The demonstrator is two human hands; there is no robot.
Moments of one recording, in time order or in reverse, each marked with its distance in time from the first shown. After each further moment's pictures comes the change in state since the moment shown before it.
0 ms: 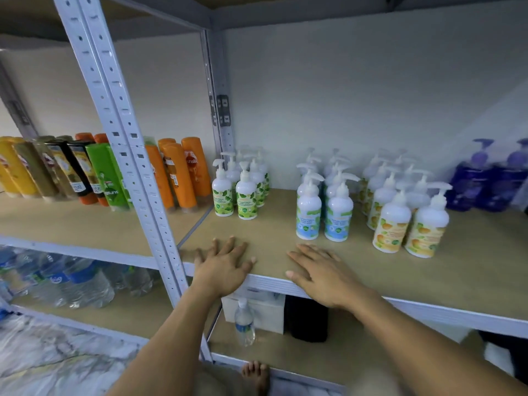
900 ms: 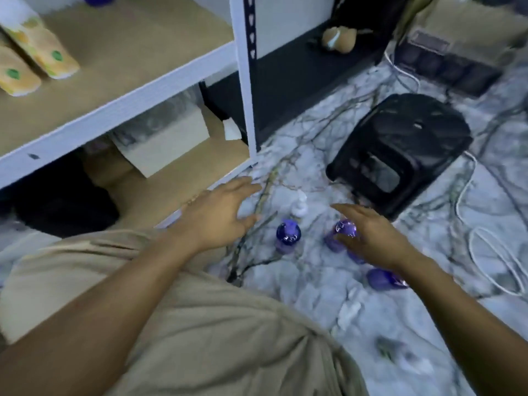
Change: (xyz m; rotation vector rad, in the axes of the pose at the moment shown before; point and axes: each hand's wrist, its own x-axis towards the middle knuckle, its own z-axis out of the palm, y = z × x) left_hand -0.254 0.364 0.188 -0.021 -0.446 1.187; right_hand -0.629 0.097 0.128 0.361 0.123 1.050
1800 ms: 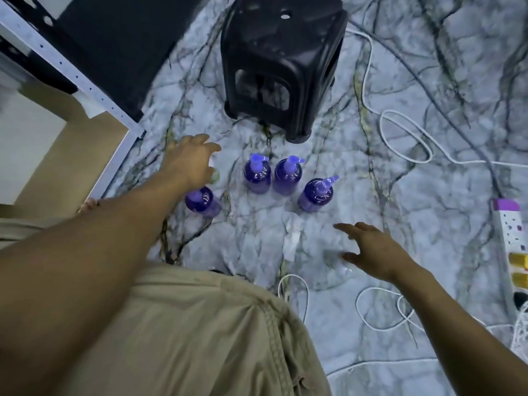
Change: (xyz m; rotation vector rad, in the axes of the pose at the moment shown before) left_hand 0.166 0.090 0.146 0.477 -0.303 0.119; right_hand -0.208 0.138 0.095 0.118 -0.232 0.540
